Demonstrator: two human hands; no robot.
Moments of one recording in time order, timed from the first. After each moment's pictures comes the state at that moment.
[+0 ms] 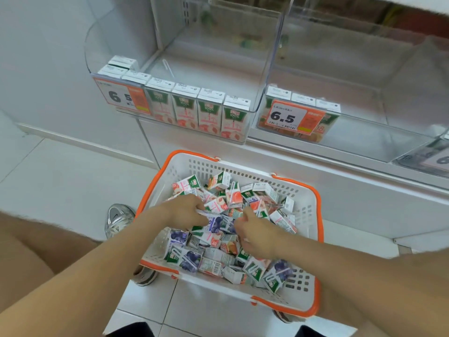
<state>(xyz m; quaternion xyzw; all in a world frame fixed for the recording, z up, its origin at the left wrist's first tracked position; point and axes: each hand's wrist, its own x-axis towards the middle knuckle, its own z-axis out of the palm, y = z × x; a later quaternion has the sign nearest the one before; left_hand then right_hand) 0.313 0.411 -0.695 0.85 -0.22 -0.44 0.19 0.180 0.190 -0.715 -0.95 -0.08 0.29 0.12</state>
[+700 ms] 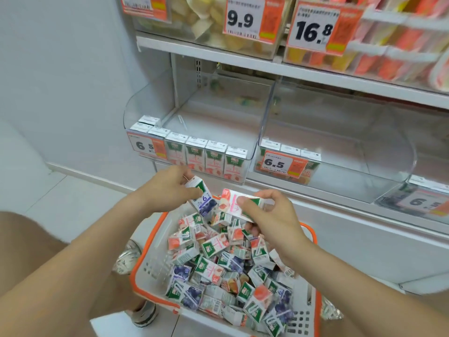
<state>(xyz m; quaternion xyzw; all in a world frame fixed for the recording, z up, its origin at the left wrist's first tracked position) 0.327 0.424 -0.516 0.91 -0.16 -0.19 0.34 0.192 0.215 -0.542 -0.70 0.26 -0.01 0.67</state>
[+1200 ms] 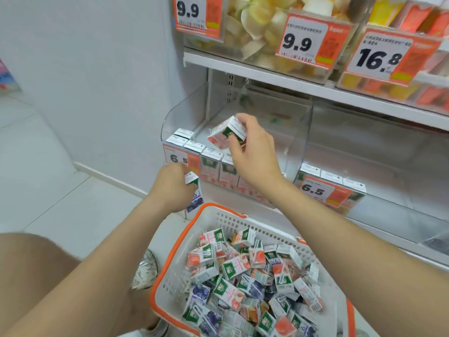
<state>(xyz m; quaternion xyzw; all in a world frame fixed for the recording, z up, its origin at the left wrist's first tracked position) 0.373 0.464 -0.517 0.94 -0.05 -0.05 0.32 0.368 0.275 -0.485 -0.90 -0.03 -0.25 0.34</state>
